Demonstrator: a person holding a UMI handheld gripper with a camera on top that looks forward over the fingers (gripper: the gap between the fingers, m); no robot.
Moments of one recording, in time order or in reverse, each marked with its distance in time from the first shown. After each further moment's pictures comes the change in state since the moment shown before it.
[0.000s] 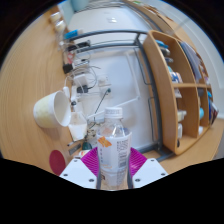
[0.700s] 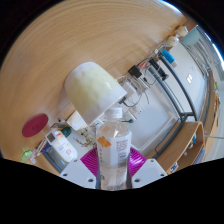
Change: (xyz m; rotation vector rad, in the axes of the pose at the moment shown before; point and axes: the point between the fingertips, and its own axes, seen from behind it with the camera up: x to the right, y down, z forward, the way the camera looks) arm -0.043 -0.063 0.050 0.180 0.020 -1.042
